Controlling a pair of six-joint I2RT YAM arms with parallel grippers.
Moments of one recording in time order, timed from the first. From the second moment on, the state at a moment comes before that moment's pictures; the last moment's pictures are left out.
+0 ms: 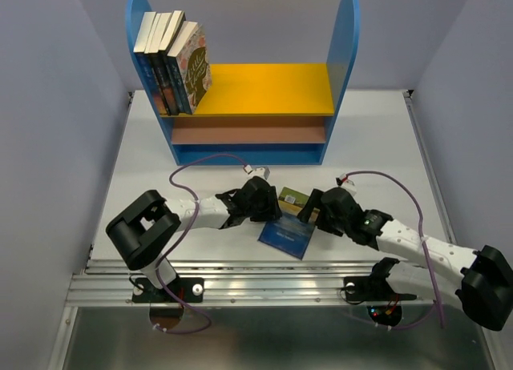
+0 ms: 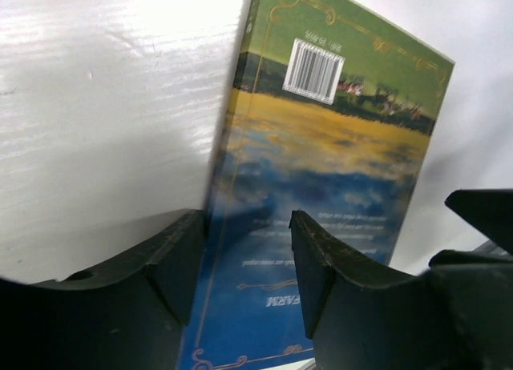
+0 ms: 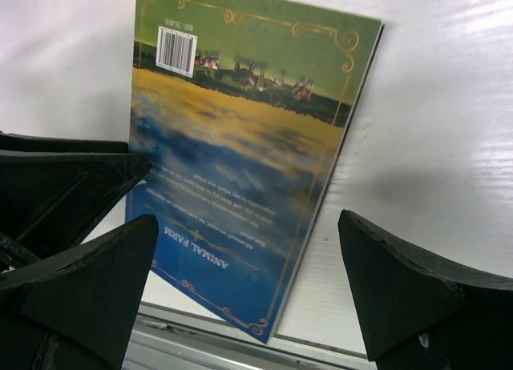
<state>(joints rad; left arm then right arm) -0.90 1.60 0.73 0.08 -0.04 -0.86 0.77 1.00 0.49 -0.32 0.24 1.02</state>
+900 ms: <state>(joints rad) -0.98 1.66 0.79 0.04 -0.14 -0.90 0.74 0.96 0.42 -0.26 0.15 1.02</state>
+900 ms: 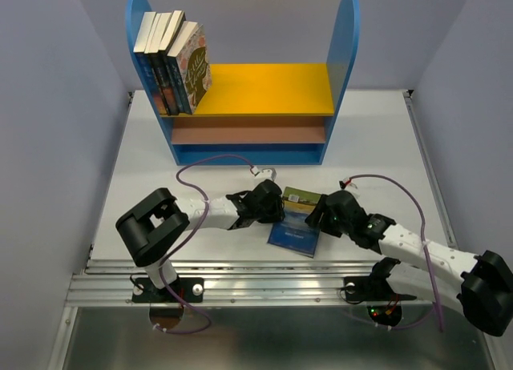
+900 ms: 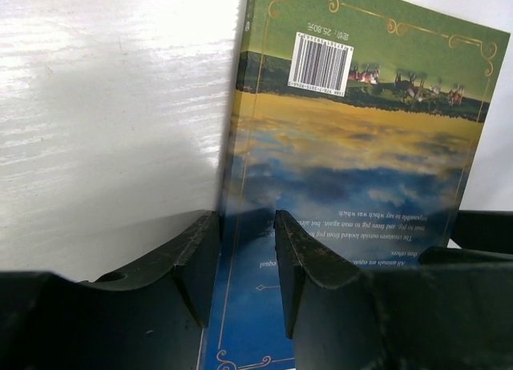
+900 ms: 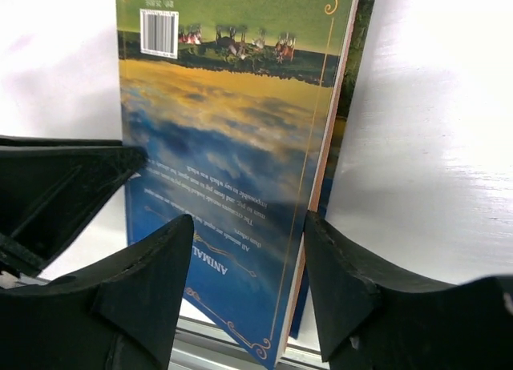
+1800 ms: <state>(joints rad) -0.97 1.67 0.80 0.03 -0.20 -0.90 0.74 0.94 0.45 -0.12 0.11 0.96</state>
